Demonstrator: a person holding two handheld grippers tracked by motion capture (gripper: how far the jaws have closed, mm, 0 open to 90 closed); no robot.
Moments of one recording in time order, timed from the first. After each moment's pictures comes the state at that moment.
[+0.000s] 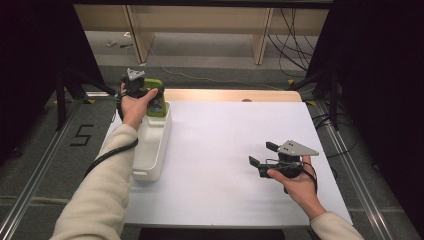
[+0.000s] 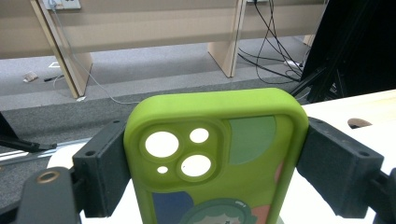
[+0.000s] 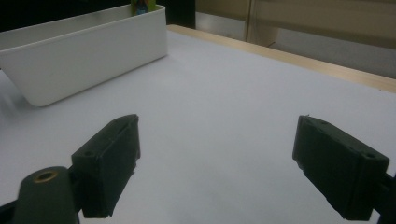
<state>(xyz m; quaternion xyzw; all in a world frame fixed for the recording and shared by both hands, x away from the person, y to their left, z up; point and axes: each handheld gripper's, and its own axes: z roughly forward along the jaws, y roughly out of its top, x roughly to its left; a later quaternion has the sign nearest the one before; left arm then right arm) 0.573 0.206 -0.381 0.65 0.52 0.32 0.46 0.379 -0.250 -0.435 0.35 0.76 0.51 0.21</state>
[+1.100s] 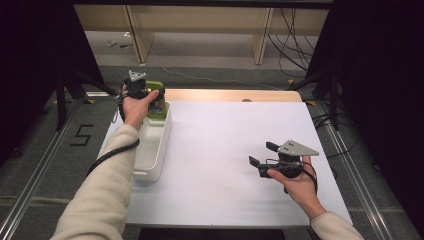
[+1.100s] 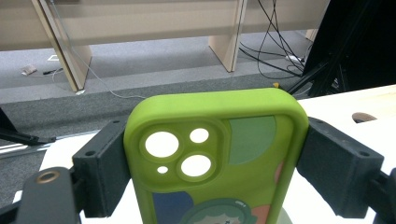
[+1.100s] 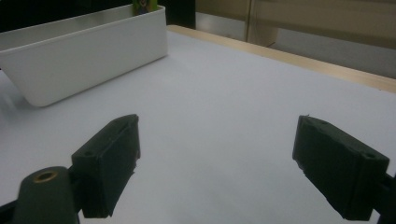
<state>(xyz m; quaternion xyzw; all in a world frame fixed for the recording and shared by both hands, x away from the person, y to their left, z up) 0.577 0.205 -0.389 0.65 0.52 0.31 0.45 0.379 -0.250 -0.435 0.35 0.75 0.51 0.21</state>
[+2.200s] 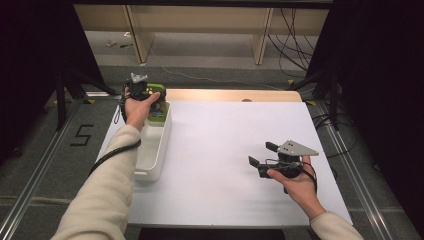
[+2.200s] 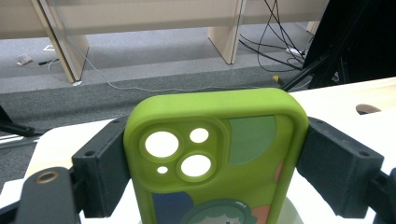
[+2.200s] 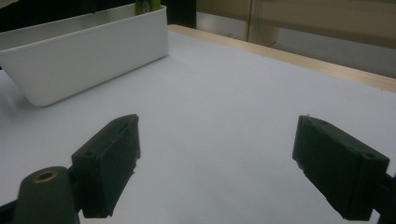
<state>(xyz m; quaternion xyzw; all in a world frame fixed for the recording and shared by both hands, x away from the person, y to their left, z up) 0.582 0.204 -0.400 0.66 0.53 0.30 0.44 0.379 -0.249 -0.435 0.35 0.76 0.51 0.21</state>
